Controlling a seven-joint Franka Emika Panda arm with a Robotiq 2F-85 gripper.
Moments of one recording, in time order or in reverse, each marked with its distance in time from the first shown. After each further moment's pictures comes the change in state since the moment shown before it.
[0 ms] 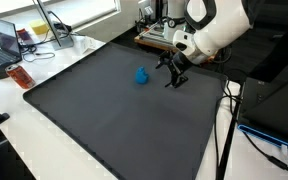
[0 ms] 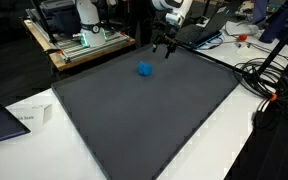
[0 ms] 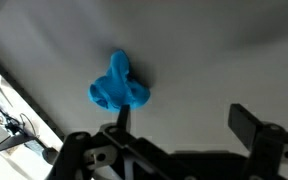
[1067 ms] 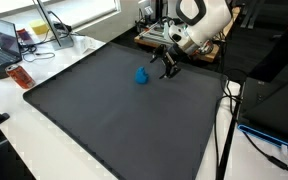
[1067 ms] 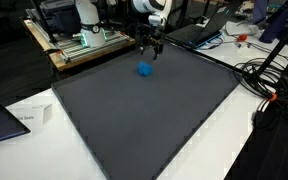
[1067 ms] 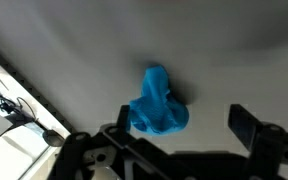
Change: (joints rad) arm -0.088 -0.131 0.042 -0.292 -0.336 0.139 0.232
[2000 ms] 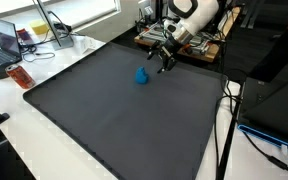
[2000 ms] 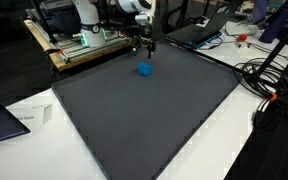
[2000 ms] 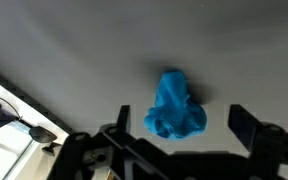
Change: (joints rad) arm -0.115 -0.122 0.026 -0.191 -0.340 0.152 0.261
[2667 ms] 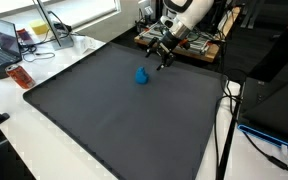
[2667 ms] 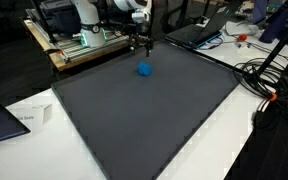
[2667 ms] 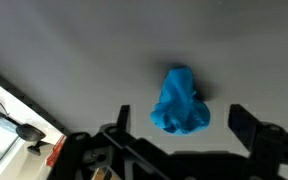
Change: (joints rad) arm -0.058 -0.067 0.002 -0.052 -0.064 0.078 -0.041
